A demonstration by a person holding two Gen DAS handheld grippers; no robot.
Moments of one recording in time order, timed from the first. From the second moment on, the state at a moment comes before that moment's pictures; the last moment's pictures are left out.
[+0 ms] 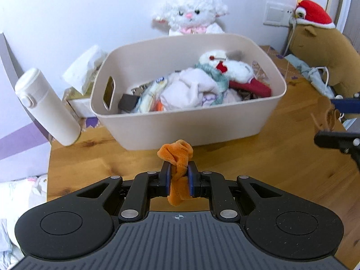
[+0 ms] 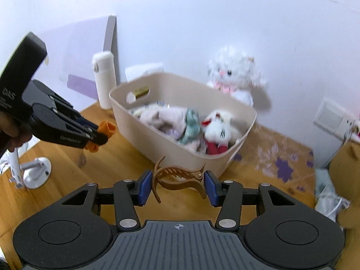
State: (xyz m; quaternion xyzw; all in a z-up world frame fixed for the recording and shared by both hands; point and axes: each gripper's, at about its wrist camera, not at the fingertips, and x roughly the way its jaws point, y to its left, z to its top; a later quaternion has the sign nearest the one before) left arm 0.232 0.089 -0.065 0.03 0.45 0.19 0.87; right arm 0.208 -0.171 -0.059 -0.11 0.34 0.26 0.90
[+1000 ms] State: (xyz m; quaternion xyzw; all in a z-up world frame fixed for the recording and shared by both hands) left arm 0.304 0.137 0.006 0.06 0.39 0.20 0.90; right arm 0.302 -0.156 -0.008 -0.09 0.30 0.21 0.93
